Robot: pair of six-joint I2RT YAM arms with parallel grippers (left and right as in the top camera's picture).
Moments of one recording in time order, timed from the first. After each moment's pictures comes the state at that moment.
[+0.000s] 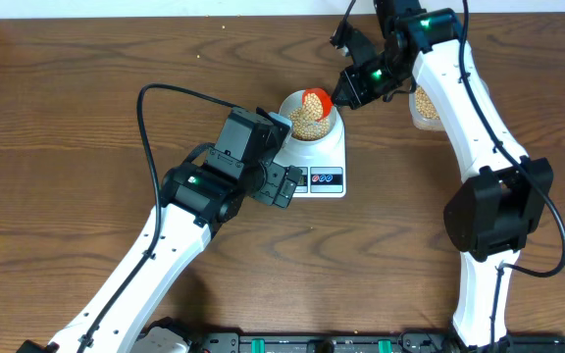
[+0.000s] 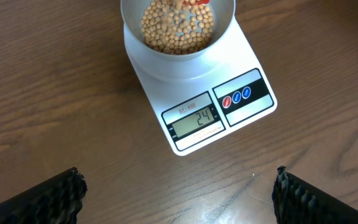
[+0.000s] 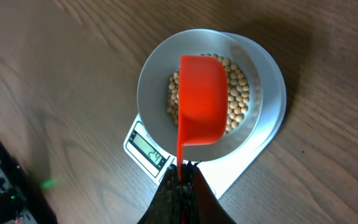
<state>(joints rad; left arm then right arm) -0.50 1.32 1.12 -0.76 0.02 -0.02 0.29 2.18 2.15 -1.24 -0.54 -0.19</state>
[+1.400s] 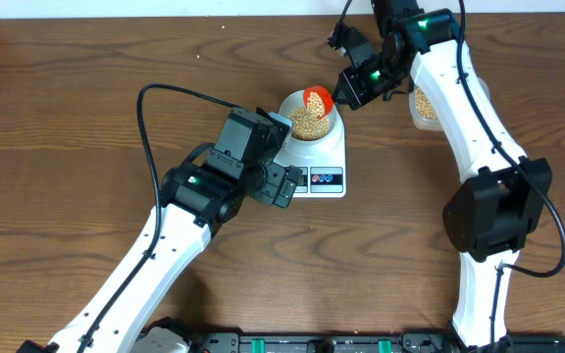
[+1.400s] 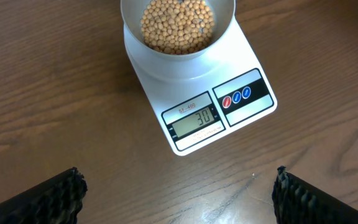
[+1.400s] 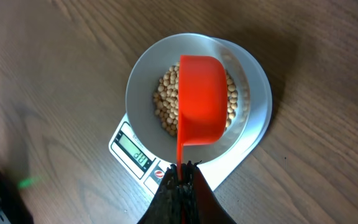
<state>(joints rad) -0.50 1.32 1.12 -0.76 0.02 -0.02 0.29 2.18 2.15 -1.23 -0.50 -0.25</state>
